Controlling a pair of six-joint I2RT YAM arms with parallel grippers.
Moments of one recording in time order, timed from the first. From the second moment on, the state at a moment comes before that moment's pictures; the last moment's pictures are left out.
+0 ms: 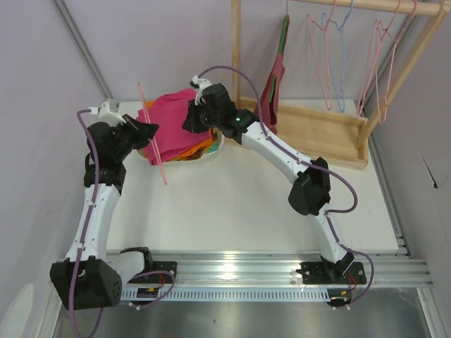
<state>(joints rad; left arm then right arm) 0.10 1.05 1.01 -0.10 0.39 -0.58 0.79 2.22 2.32 -0.44 -0.21 0.40</state>
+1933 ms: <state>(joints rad) 0.08 0.96 1.16 -0.12 0.33 -0.62 0.76 1.87 2.13 -0.42 -0.14 0.25</state>
